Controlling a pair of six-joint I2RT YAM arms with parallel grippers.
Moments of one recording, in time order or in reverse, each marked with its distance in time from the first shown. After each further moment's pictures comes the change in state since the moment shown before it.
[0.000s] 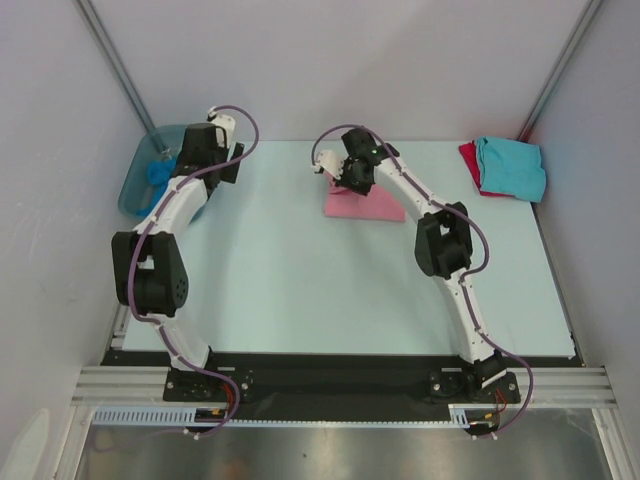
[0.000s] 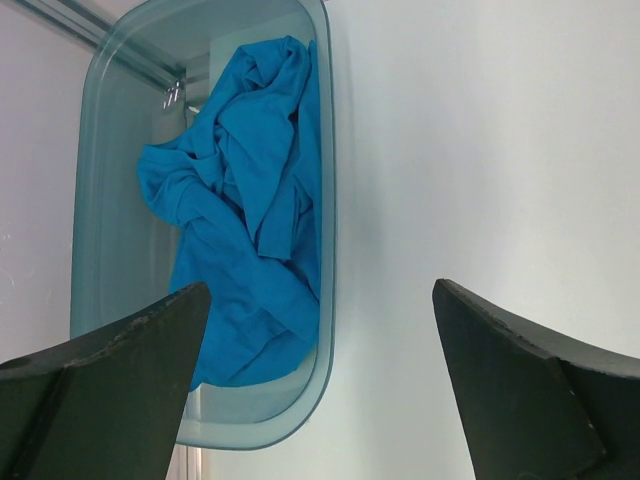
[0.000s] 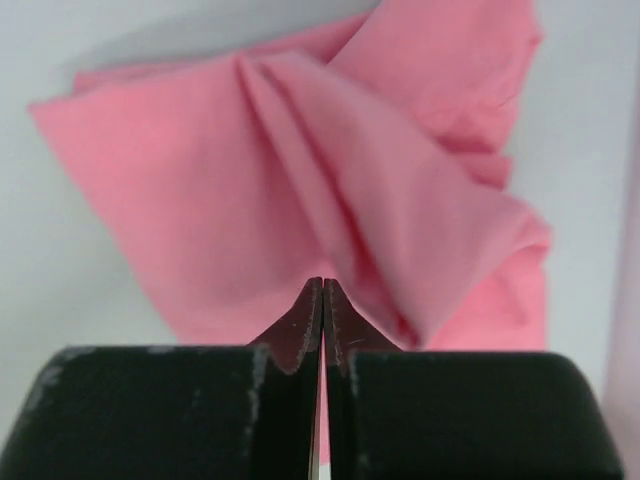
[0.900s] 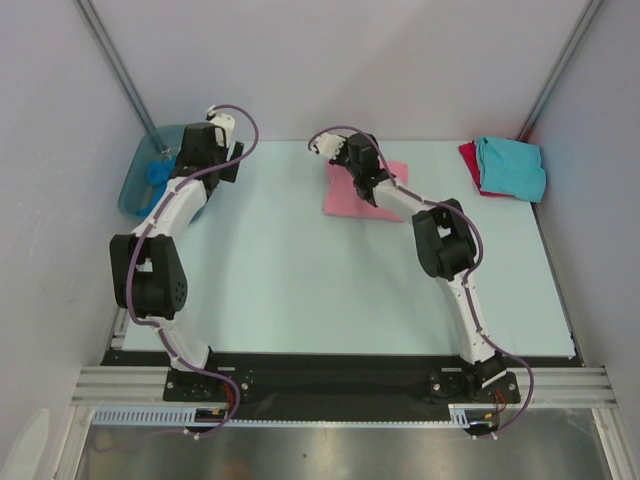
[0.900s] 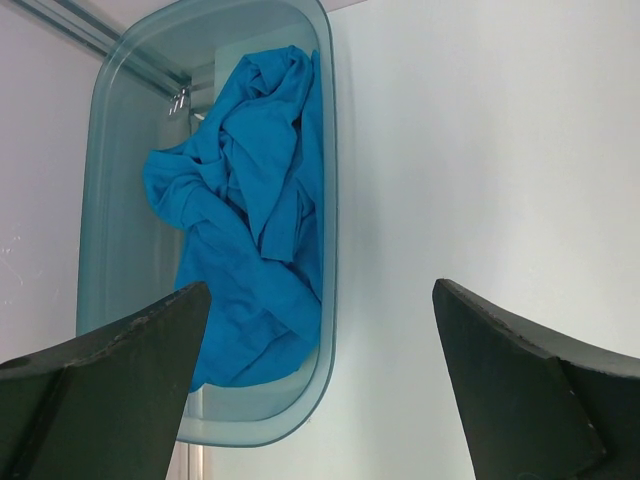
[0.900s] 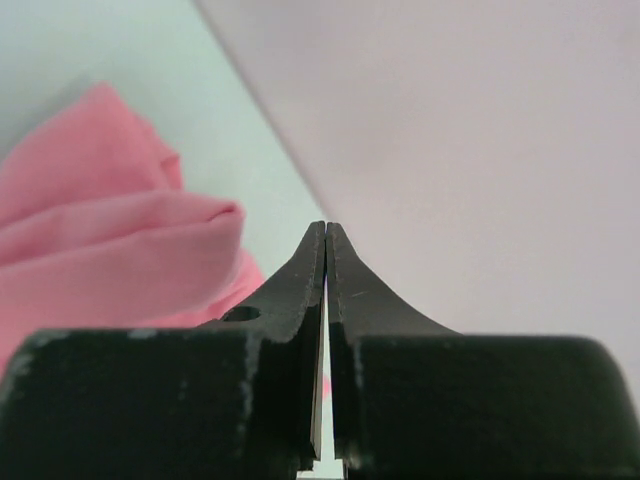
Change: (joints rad) left arm -0.003 -0.023 -0.013 0.008 0.002 0.000; right arm 0.002 -0.047 -0.404 1.127 0.205 -0.127
